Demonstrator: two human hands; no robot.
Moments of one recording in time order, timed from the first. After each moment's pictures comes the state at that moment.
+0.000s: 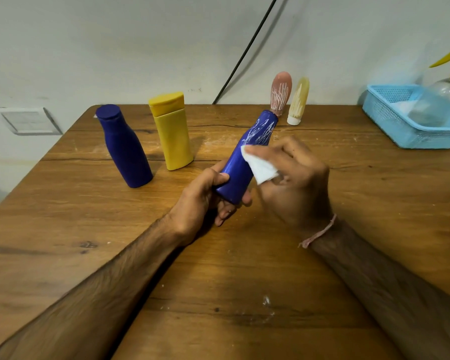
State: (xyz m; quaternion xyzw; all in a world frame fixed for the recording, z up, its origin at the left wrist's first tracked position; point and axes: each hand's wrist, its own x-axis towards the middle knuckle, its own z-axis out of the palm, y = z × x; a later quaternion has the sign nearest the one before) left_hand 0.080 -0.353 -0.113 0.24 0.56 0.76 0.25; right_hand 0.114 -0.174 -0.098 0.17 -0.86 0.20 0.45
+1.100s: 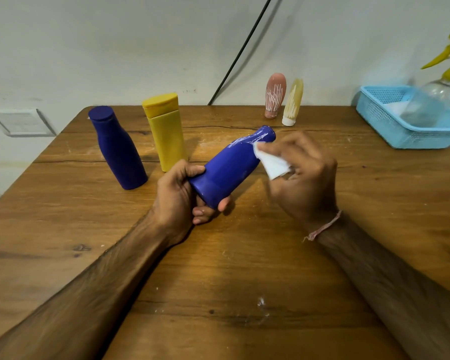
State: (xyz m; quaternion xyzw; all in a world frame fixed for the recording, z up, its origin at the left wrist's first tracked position) left_hand 0.069 -0.370 -0.109 0.14 0.52 0.78 0.31; right_hand 0.108 -0.156 -0.099 0.13 -0.85 0.20 0.46
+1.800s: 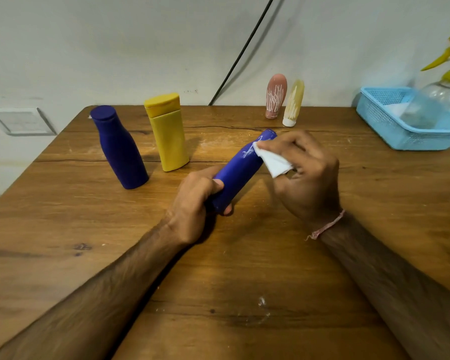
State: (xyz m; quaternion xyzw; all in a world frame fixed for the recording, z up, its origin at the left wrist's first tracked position) left_hand 0.084 -0.360 -0.110 0.25 0.69 0.67 0.14; right_hand 0.109 -0.153 -0.098 0.14 -0.85 0.22 0.45
